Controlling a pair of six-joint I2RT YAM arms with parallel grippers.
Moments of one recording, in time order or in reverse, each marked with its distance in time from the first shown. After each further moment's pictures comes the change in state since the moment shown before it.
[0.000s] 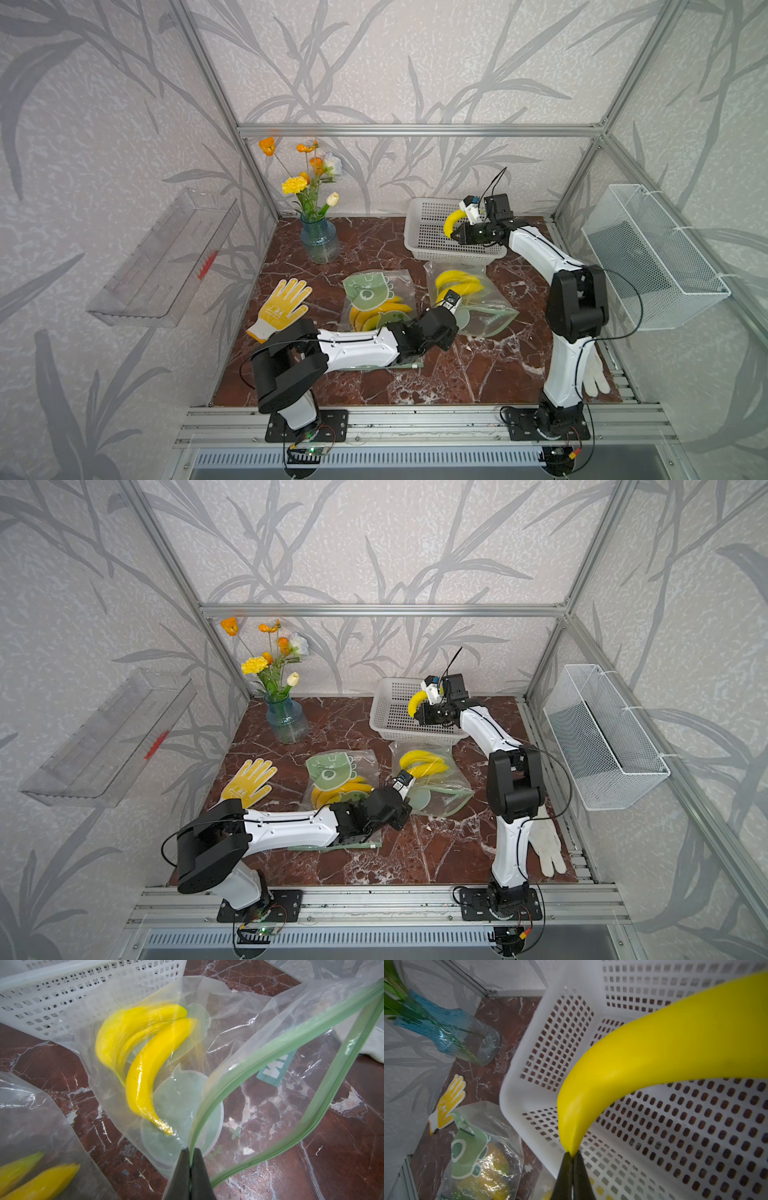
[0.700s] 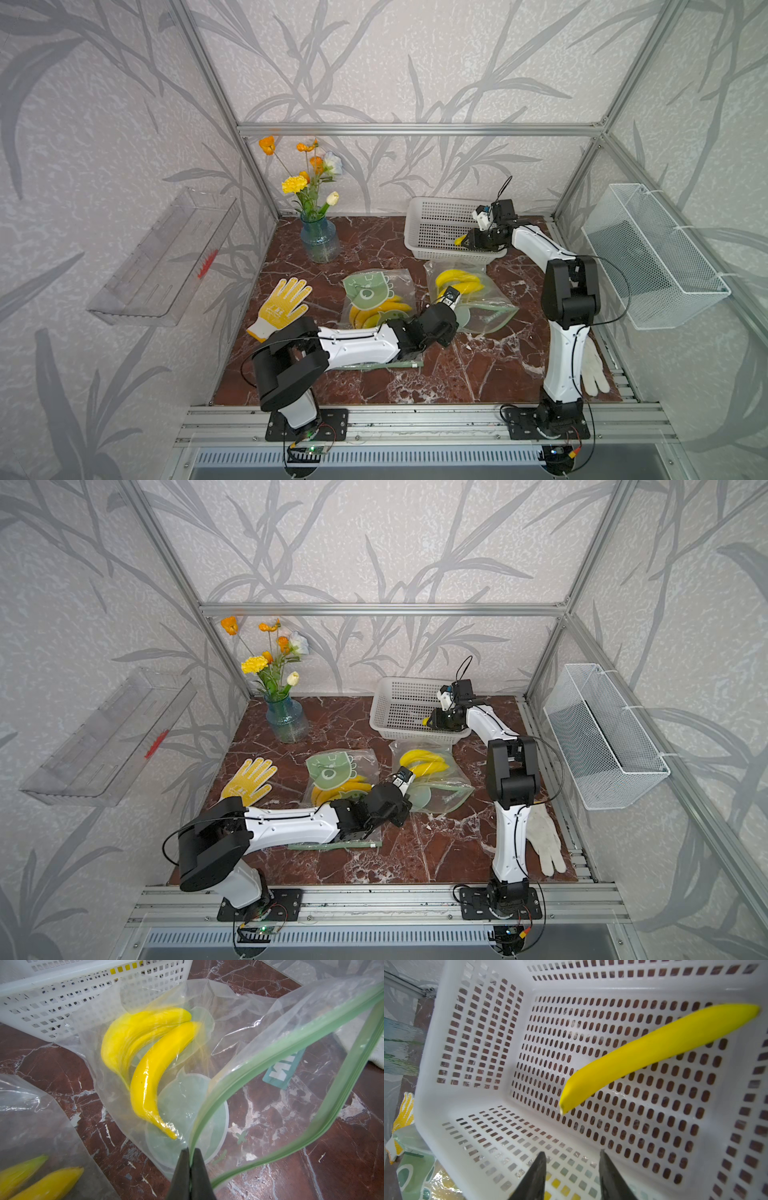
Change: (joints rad) left arm 0.016 0.005 0.015 -0.007 0.002 -0.004; right arm -0.073 0.020 -0.043 -0.024 0.080 0.031
